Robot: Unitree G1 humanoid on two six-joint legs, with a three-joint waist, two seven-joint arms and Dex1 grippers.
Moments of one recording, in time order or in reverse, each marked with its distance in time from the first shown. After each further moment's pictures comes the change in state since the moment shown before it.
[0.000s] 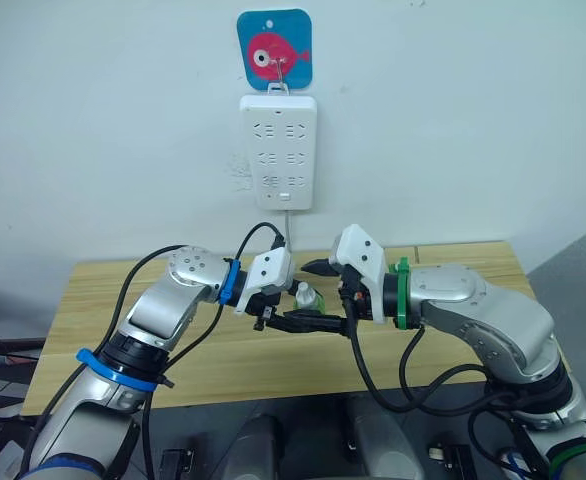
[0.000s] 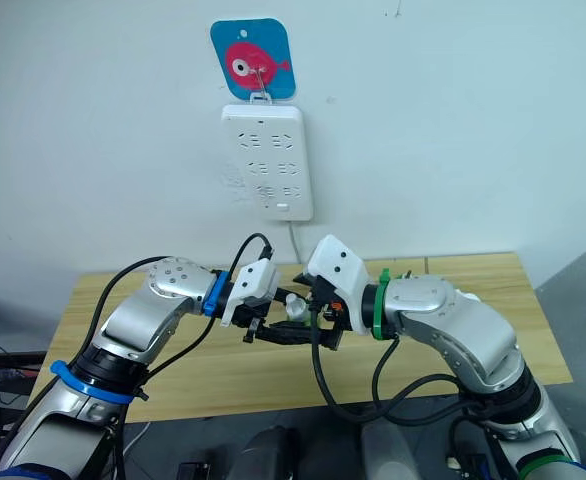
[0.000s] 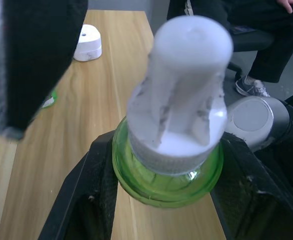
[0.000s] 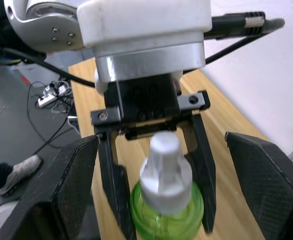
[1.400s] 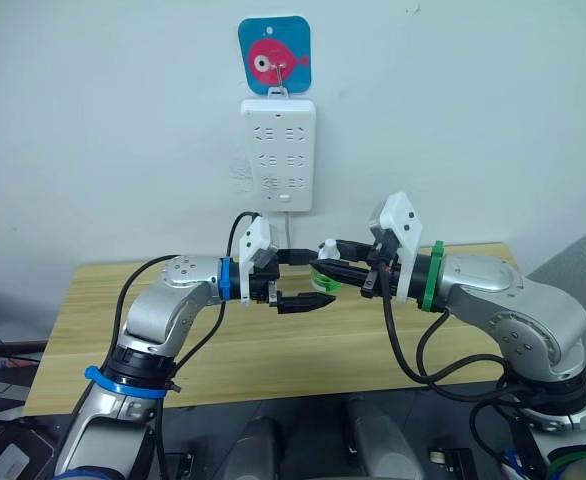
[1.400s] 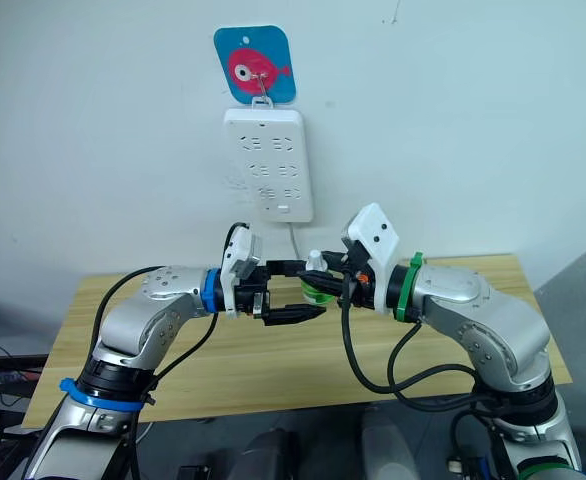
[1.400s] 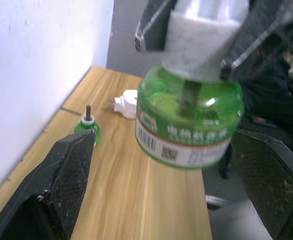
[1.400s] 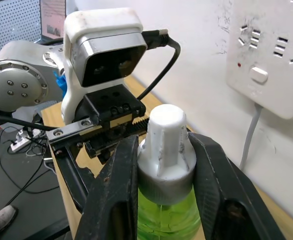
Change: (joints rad) left arm 0.054 -0.128 0.175 -0.043 -0.202 0.183 0.223; right arm 0.018 0.013 -0.219 -0.022 0.129 0.023 -0.094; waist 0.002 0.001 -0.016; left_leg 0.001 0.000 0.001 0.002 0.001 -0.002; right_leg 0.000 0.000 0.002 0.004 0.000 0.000
